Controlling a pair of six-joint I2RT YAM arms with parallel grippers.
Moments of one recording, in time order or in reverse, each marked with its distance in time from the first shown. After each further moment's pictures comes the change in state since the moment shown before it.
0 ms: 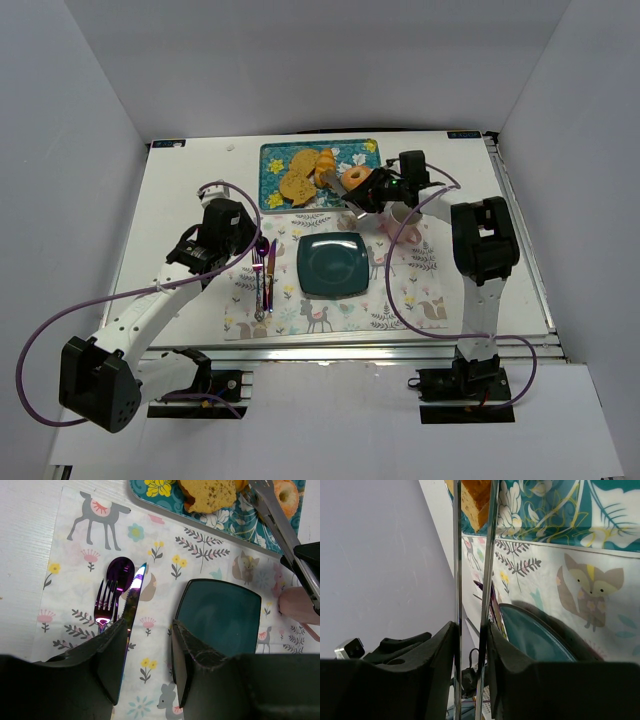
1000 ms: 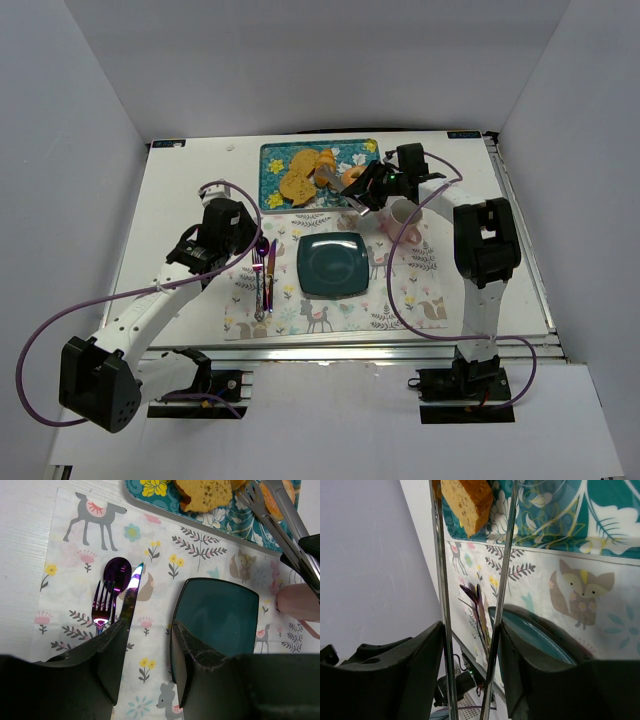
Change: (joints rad) left arm 0.000 0.000 0.000 0.008 0.013 0.010; right arm 0.016 -0.028 0.071 -0.157 0.086 -0.150
